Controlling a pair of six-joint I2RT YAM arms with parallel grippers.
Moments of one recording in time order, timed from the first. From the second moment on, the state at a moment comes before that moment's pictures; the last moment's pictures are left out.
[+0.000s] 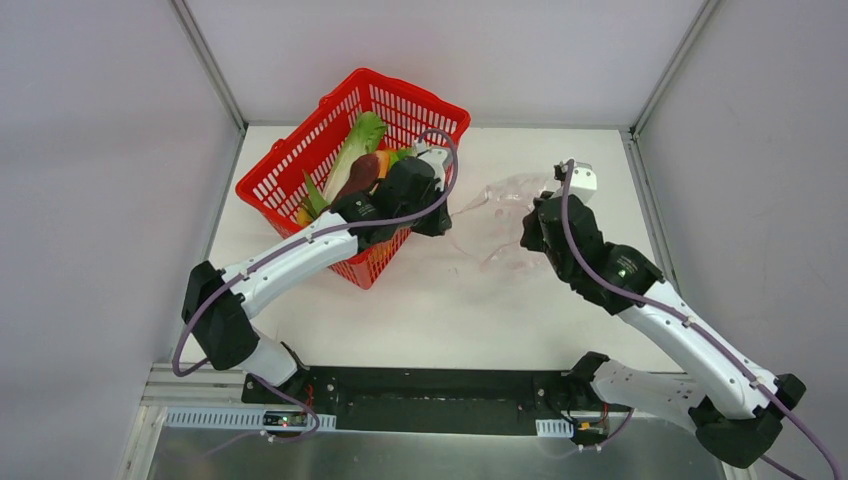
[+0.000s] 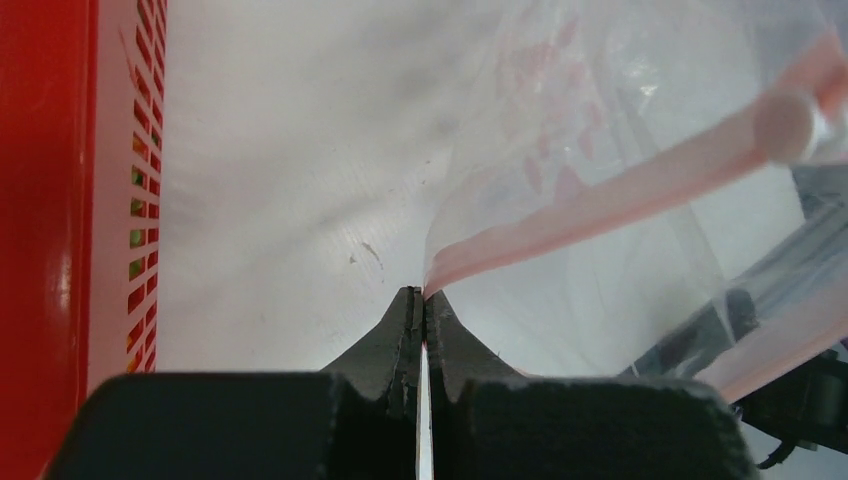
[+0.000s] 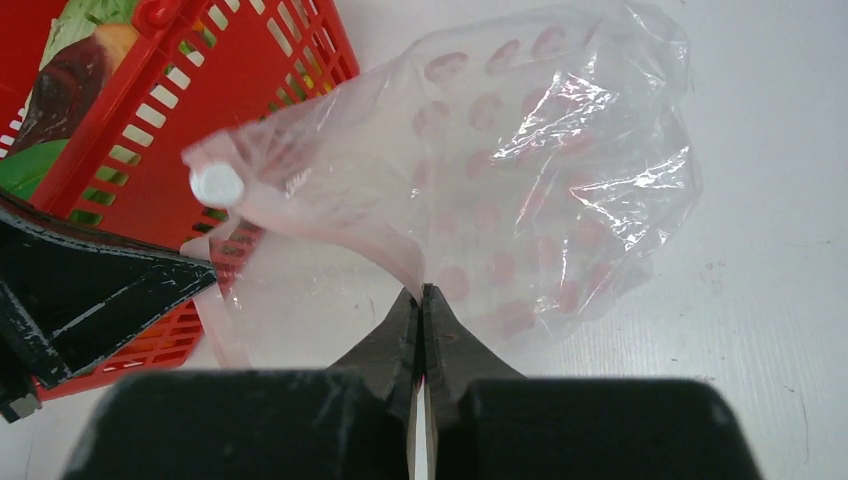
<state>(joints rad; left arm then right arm) -0.82 1.51 1.32 -0.44 -0.06 -0.48 0.79 0.93 1.08 -0.67 0.60 0.57</state>
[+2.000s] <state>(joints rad) -0.04 1.63 1.45 -0.80 0.49 -0.01 0.67 1.15 1.09 -0.58 0.22 0.63</state>
